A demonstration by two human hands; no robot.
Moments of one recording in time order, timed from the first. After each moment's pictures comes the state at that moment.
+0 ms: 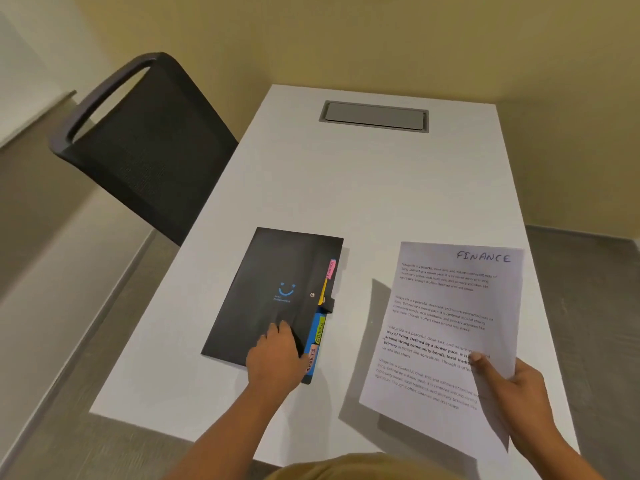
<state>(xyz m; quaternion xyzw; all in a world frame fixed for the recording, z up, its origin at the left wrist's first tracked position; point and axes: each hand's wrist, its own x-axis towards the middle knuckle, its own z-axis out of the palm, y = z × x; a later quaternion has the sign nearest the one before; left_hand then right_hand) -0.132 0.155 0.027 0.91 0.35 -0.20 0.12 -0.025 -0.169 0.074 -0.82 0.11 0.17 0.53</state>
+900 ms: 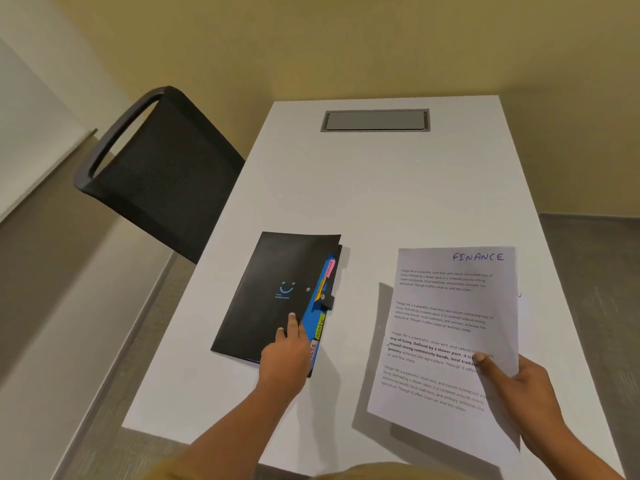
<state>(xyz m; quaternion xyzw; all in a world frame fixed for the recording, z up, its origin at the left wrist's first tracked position) -0.126 0.167 0.026 0.95 0.19 -0.25 -0.06 -0.028 -0.164 0.068 -0.81 0.10 0.19 0.54</state>
